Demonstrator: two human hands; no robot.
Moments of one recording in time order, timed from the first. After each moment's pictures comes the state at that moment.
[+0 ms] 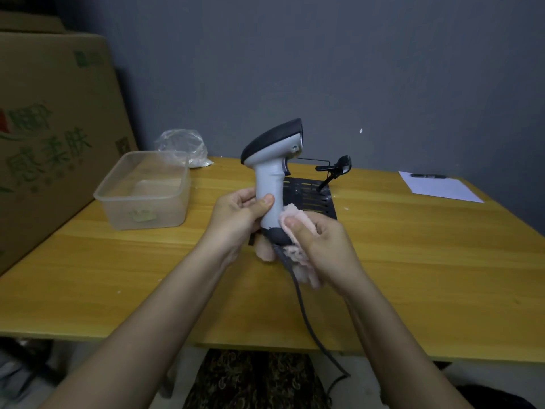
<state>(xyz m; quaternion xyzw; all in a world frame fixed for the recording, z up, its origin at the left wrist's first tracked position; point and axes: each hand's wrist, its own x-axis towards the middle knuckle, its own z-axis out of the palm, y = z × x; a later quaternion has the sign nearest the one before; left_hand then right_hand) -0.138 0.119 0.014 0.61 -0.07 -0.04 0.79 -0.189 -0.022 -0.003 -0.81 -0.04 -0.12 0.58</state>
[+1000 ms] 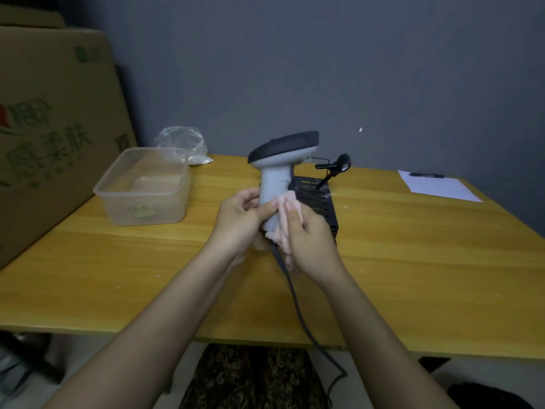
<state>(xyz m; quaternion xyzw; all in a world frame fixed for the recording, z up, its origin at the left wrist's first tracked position) -0.144 0.110 0.008 0.63 -0.05 -0.01 0.77 -0.182 0.002 -0.005 -0.84 -0.03 -0.18 0.52</state>
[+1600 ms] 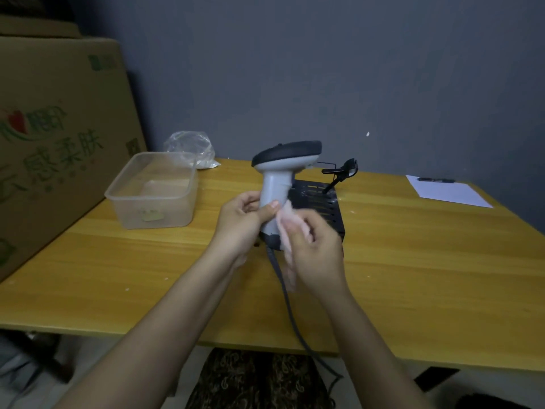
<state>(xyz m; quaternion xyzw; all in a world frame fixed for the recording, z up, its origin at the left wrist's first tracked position) -0.135 0.117 0.007 0.64 -0.02 0.02 0.76 -0.187 0.003 -0.016 -0.80 -0.07 -0.26 0.54</state>
